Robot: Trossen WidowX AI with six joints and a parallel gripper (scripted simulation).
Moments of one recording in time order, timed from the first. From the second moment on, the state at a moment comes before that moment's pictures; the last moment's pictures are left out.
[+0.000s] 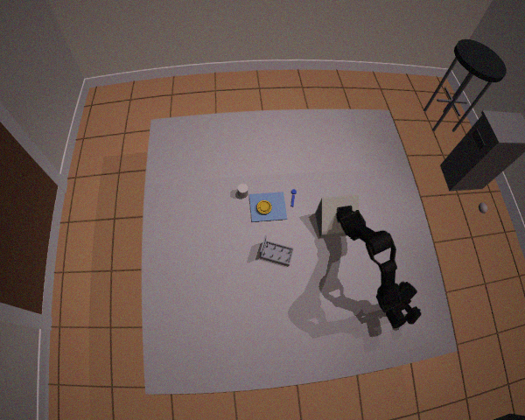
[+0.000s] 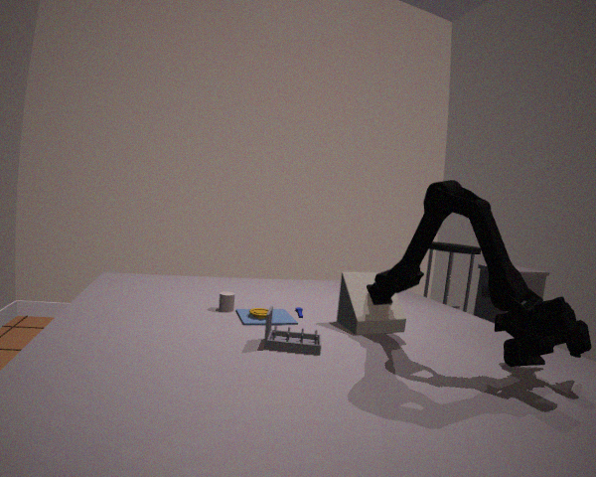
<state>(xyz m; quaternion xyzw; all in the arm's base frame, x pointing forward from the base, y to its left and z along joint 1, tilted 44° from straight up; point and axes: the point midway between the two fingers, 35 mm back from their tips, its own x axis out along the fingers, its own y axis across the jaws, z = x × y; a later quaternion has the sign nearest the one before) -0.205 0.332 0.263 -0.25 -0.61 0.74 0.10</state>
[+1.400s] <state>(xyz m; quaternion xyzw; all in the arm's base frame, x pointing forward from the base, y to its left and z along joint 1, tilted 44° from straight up) 0.091 0.389 0.325 -0.36 -0.26 0.72 0.53</state>
